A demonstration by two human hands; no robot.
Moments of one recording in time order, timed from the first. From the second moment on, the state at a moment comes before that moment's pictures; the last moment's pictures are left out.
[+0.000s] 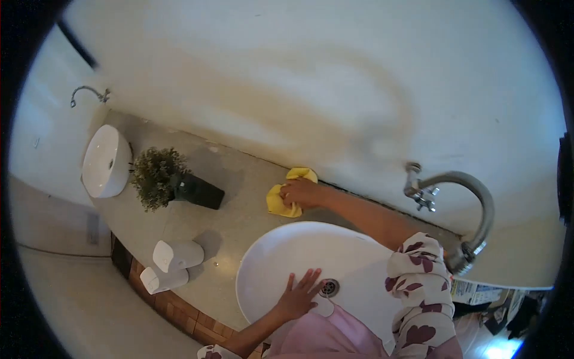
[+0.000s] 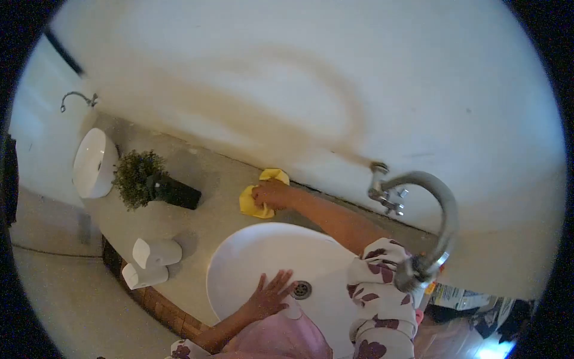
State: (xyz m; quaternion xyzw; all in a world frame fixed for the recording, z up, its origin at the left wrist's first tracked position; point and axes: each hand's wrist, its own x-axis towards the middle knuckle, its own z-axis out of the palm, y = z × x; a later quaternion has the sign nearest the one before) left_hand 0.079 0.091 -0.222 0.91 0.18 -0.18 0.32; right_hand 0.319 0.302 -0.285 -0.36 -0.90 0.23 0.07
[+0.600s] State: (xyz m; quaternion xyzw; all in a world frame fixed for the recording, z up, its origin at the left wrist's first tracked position) left_hand 0.089 0.098 -0.228 0.92 0.14 -0.27 0.26; right_hand 0.473 -0.070 -0.299 -0.70 -0.67 0.14 0.20
